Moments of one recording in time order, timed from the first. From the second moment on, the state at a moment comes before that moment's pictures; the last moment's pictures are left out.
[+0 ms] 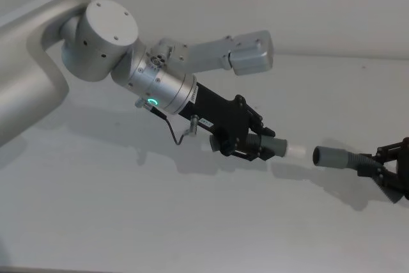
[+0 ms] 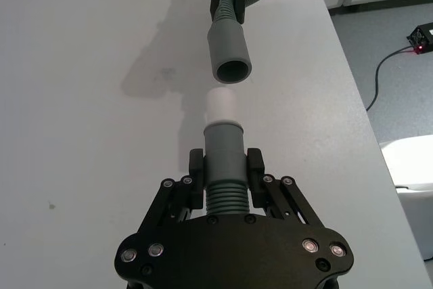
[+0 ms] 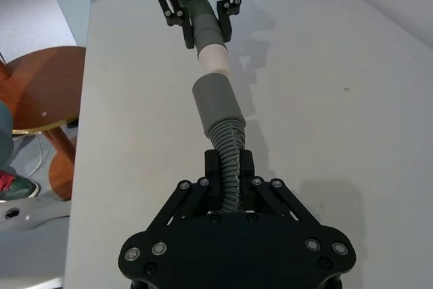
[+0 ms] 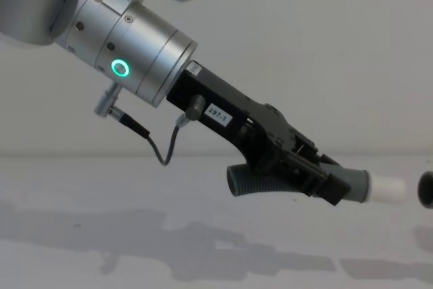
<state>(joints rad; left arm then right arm) -0.98 0.47 1.03 -1.41 -0.41 0.35 -1.07 0.31 0.84 -0.31 -1.40 0.58 0.03 1.29</state>
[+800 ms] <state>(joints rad) -0.98 0.47 1.03 -1.41 -0.41 0.36 -1.07 0.32 0.84 -0.34 -1.40 0.57 0.03 1.27</state>
